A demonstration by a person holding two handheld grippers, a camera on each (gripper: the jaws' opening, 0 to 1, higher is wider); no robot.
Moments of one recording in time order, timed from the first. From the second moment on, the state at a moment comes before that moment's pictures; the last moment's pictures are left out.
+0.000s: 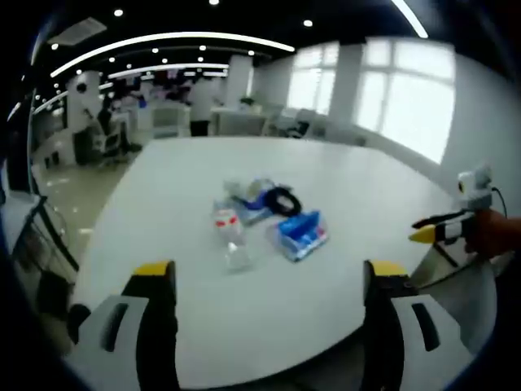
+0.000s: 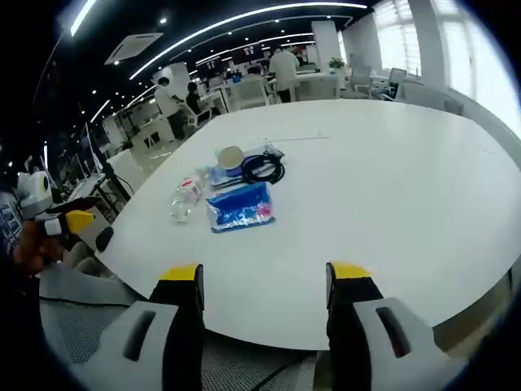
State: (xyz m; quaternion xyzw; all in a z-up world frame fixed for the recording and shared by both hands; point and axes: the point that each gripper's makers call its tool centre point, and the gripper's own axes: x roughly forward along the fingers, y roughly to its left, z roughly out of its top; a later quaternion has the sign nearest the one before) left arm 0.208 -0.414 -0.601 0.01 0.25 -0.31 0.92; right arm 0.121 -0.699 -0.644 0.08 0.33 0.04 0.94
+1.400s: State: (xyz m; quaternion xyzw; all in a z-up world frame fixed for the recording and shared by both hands) left arm 0.208 -0.409 -0.602 0.01 0.25 -0.30 0.92; right arm 0.121 -0.693 -0.646 0.10 0.33 0.05 0.94
